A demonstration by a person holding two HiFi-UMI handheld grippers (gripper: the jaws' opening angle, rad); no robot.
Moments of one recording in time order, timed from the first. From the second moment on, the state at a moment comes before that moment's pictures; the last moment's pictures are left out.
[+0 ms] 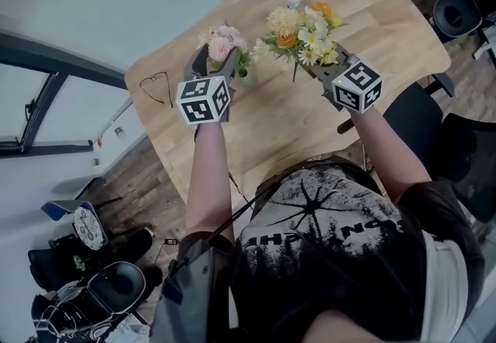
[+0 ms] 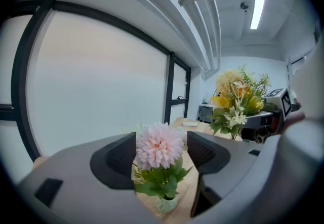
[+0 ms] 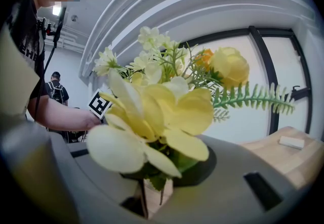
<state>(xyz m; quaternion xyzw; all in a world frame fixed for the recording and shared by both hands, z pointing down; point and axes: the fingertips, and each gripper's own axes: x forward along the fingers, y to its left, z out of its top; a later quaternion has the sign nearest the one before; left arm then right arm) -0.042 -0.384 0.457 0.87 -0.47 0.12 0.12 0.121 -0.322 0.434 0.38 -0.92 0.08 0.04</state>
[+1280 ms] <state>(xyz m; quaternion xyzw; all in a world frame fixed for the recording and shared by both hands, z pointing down) -0.060 -0.372 0.440 0.87 -0.48 0.05 0.13 0.120 -0.322 0.440 0.37 -0.92 0.09 0.04</state>
